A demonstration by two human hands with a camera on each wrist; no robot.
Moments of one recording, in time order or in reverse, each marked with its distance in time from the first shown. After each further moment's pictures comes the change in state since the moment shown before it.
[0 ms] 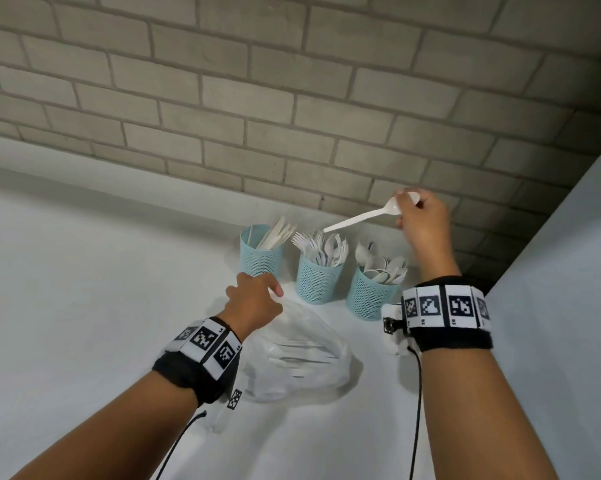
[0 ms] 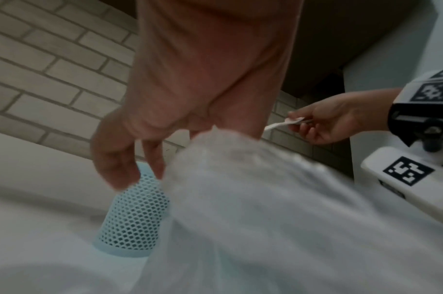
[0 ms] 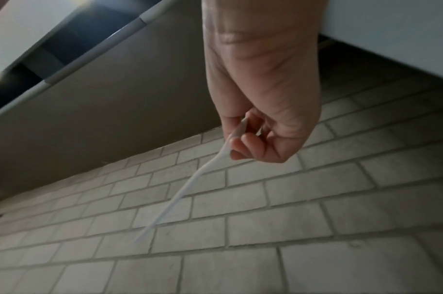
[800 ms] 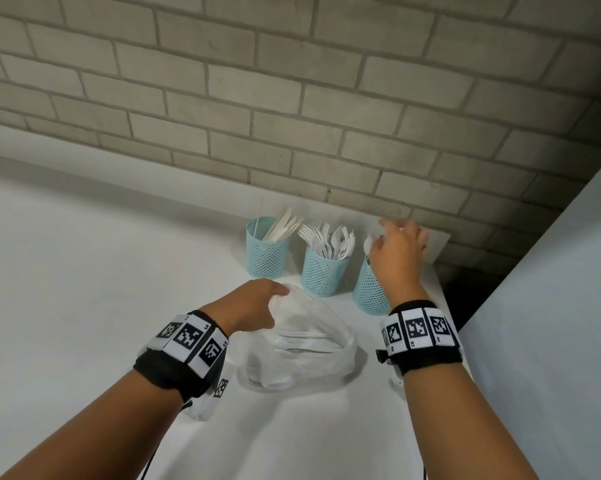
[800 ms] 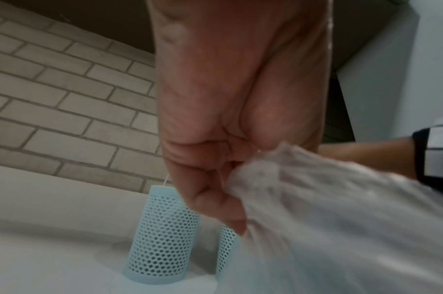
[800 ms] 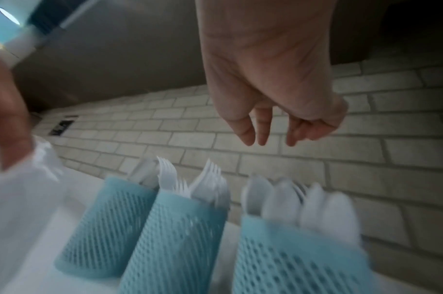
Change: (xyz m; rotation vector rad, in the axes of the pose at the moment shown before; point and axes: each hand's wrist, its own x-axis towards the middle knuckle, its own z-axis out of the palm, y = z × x) left_hand -0.013 -0.014 -0.018 0.195 -0.268 0.237; right_hand -0.043 0.039 0.037 -0.705 -0.103 -0.067
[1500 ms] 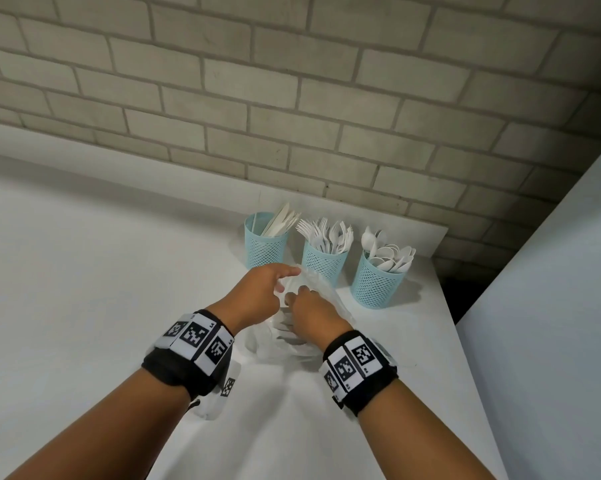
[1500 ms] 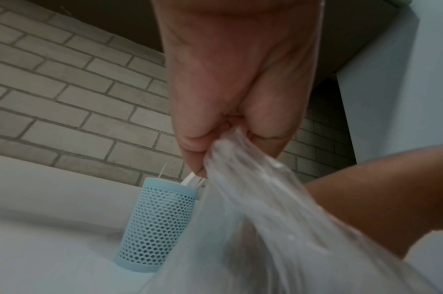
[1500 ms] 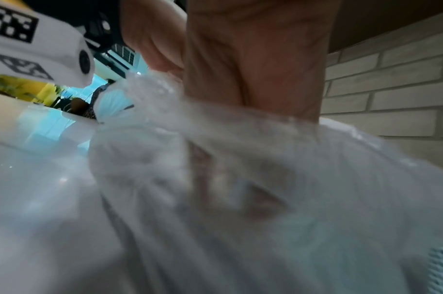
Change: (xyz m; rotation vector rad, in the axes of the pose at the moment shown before) left_hand -0.001 0.010 0.006 -0.247 0.195 0.127; right_hand -0.083 -0.052 0.071 -0.376 -0.792 -0.429
